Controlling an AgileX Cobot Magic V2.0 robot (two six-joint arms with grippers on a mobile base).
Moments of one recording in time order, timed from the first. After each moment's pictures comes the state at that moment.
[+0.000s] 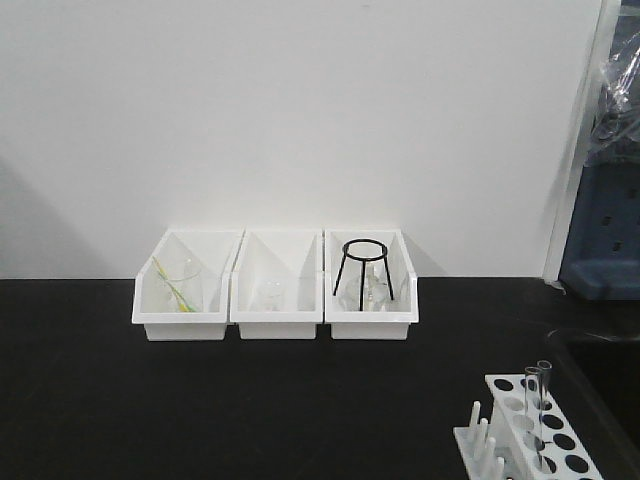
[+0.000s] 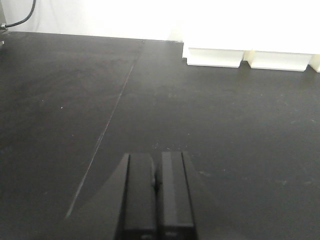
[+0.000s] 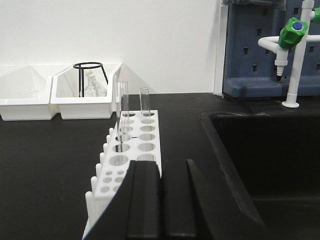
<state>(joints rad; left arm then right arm) 0.08 -0.01 0.03 0.05 0.29 -0.17 0.02 -0.01 0.03 -0.16 0.14 0.18</state>
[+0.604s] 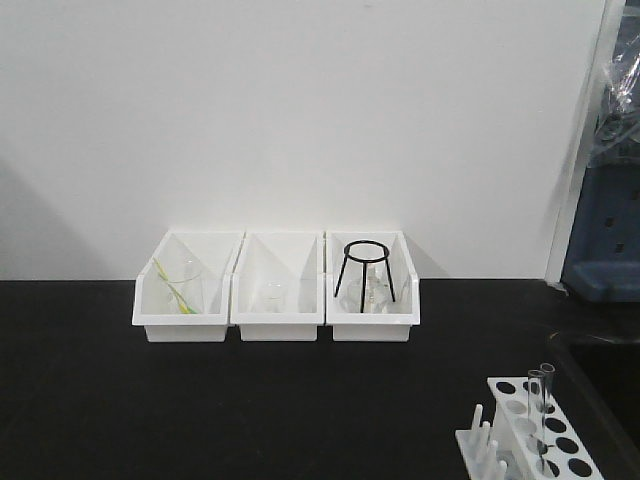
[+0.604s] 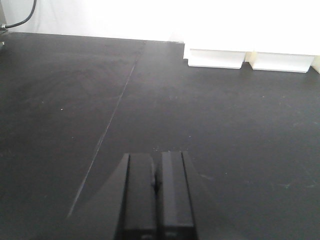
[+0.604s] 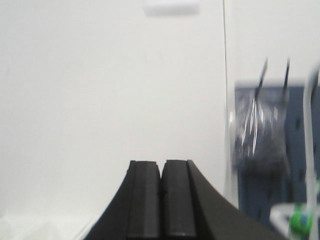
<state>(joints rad) 0.08 -0.01 0.03 0.05 0.29 -0.17 0.02 0.22 -0.36 -0.10 -0.17 0.08</state>
